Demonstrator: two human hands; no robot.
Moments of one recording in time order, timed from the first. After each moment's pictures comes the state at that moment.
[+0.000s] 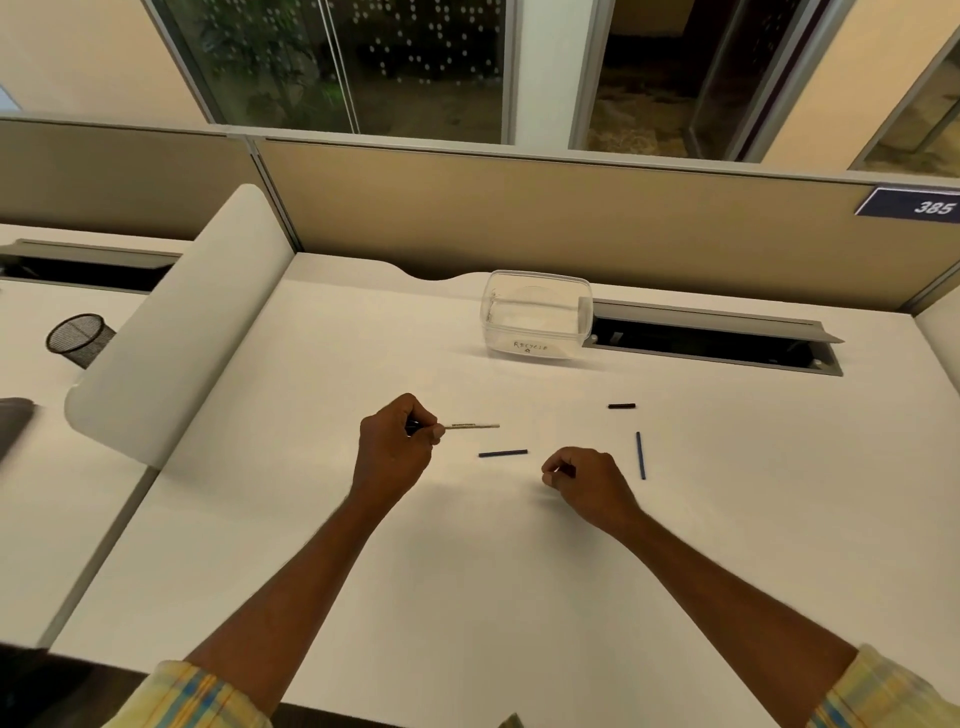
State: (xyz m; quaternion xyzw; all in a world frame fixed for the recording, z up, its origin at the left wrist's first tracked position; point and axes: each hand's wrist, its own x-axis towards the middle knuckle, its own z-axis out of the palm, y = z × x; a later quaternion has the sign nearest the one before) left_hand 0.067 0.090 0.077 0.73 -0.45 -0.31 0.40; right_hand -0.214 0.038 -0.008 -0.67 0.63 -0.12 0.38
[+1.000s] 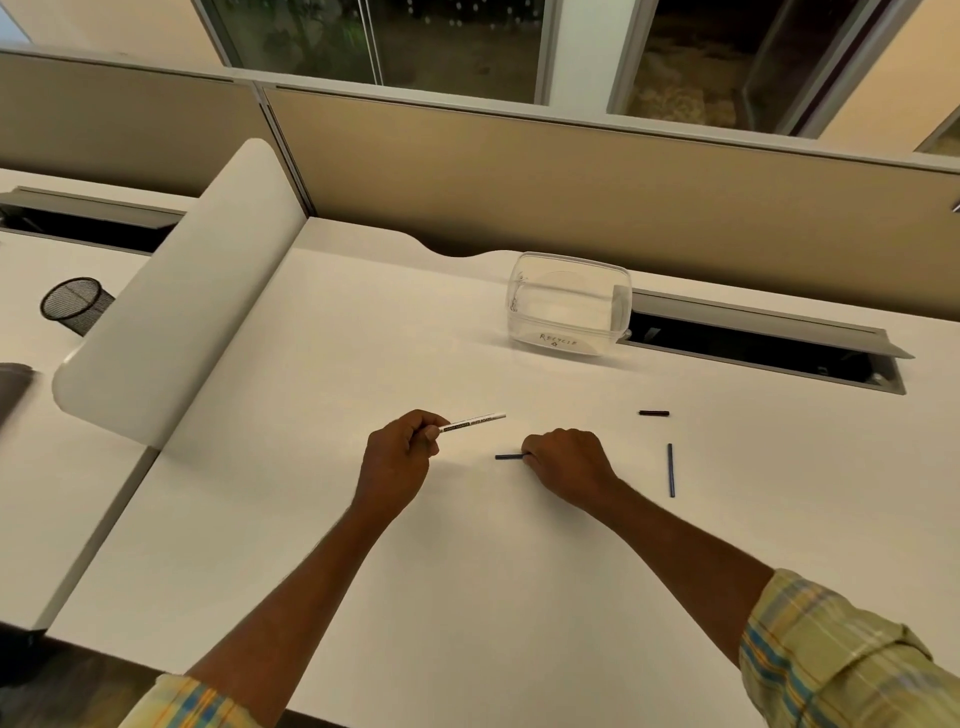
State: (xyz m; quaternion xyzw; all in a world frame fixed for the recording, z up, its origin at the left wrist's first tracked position) left_hand 0.093 0.075 0.021 0.74 -0.44 -0.34 0.37; right_hand -0.152 -0.023 -0.032 -0.88 0.46 0.06 0.09
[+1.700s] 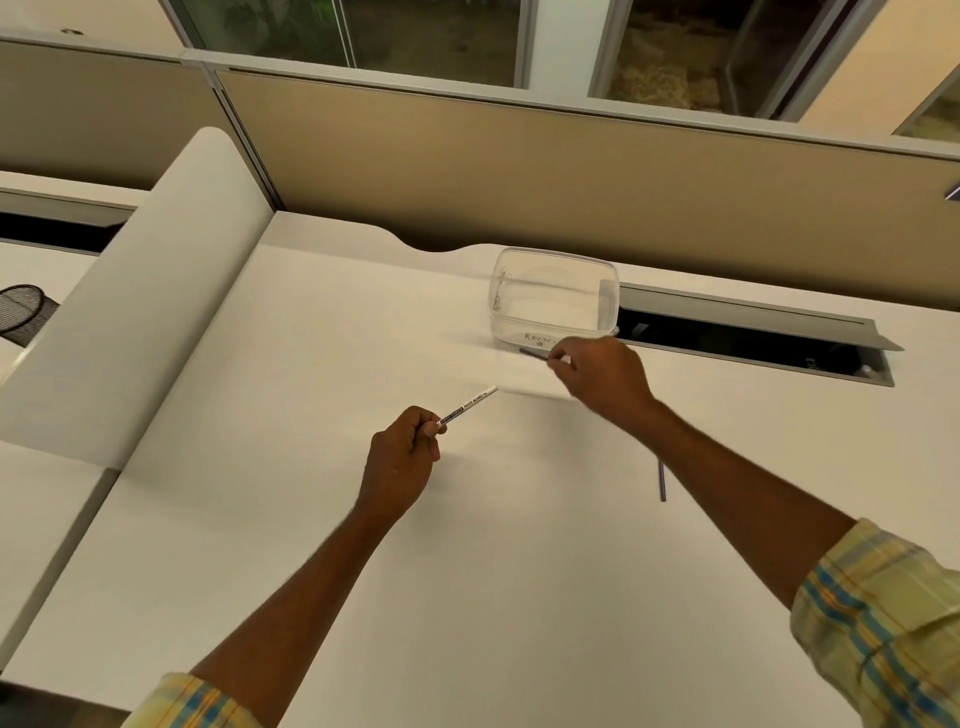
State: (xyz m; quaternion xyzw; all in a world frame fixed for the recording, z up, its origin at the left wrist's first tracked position) left_hand 0.080 0.043 0.000 0.74 -0.44 -0.36 0.36; right_hand -0.171 -0.129 0.037 -0.81 0.57 -0.09 0.12
